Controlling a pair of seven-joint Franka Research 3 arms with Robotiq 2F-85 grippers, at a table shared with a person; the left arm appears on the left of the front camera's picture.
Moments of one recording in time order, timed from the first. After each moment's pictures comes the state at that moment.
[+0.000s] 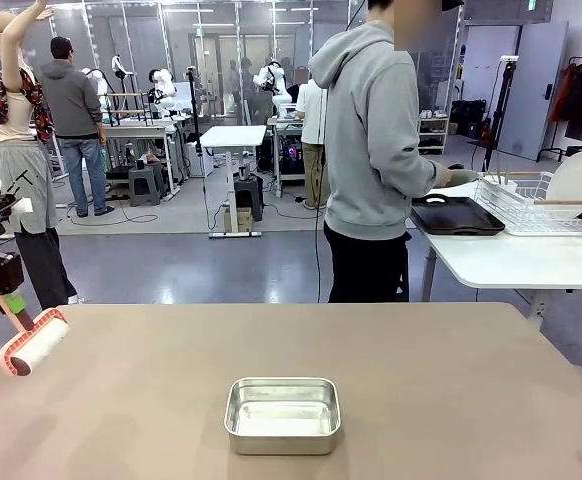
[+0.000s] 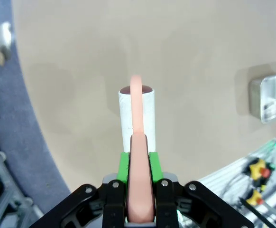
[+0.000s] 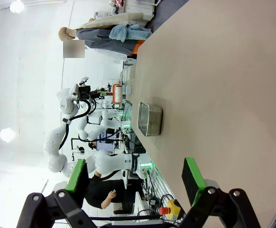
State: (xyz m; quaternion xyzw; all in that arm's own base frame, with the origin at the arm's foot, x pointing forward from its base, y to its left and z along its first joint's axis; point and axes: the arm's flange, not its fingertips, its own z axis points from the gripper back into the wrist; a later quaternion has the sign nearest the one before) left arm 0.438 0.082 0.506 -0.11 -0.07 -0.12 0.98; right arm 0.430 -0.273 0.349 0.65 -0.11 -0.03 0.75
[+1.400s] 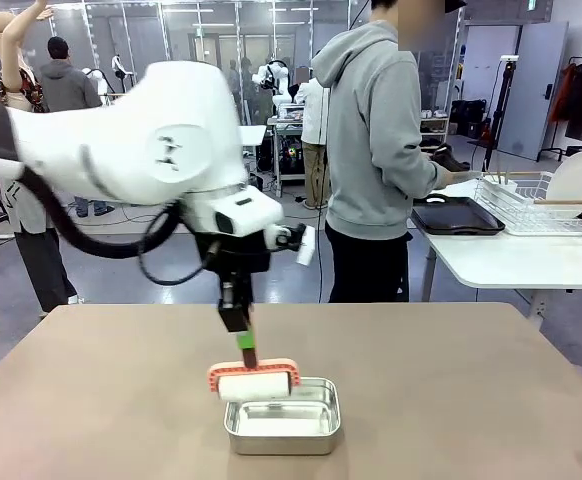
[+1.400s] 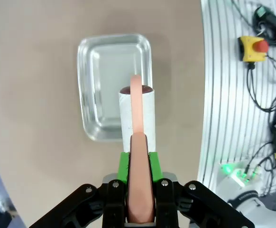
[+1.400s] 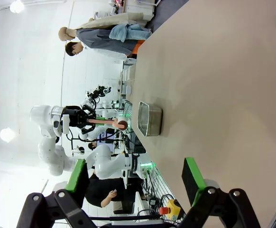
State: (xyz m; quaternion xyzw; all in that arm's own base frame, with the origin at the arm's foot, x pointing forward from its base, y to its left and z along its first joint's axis) left arm 0.369 -0.329 0.518 -0.05 -0.05 -0.72 0.69; right arm 0.430 -0.272 0.349 0.65 -0.11 -0.03 0.75
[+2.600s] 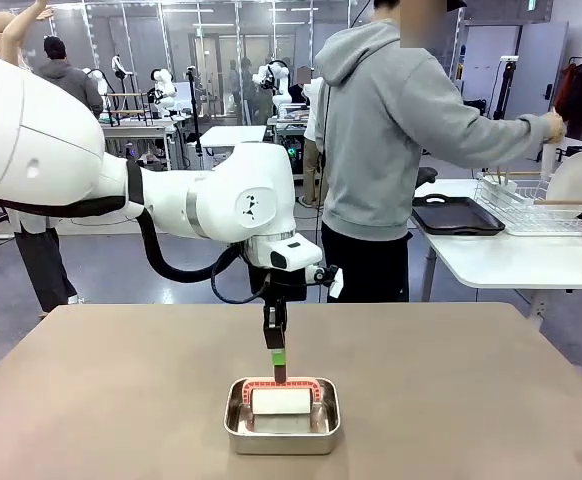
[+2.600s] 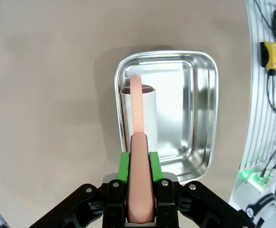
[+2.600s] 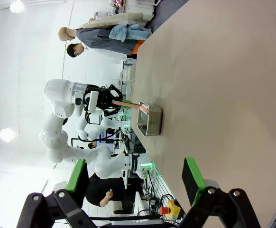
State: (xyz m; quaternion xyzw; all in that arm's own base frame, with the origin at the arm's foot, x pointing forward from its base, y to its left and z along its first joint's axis) left arm 0.473 -0.379 0.419 -0.07 0.01 -0.73 0.68; right arm 0.430 -0.273 0.349 0.65 -0.11 -0.03 0.75
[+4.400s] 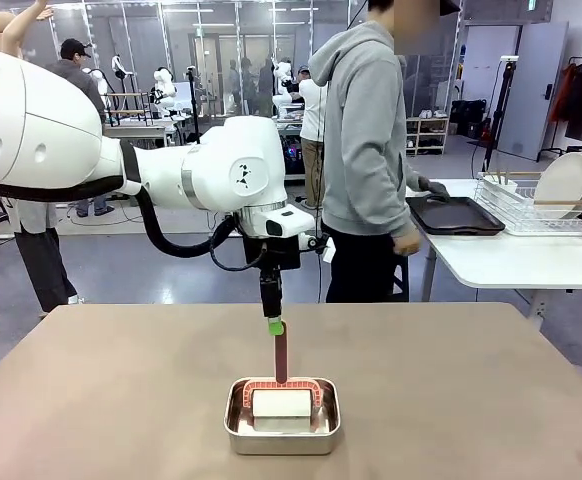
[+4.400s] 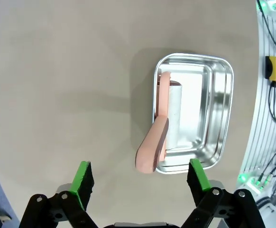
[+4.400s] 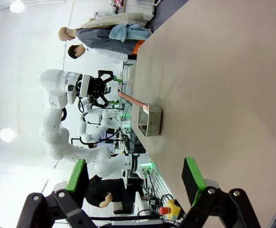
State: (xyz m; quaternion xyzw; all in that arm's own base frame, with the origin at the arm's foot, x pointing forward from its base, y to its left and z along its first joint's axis) left arm 0.513 -0.366 0.455 -0.07 0.00 -0.70 0.71; right arm 0.430 -0.273 0.349 0.65 -0.11 -0.03 0.75
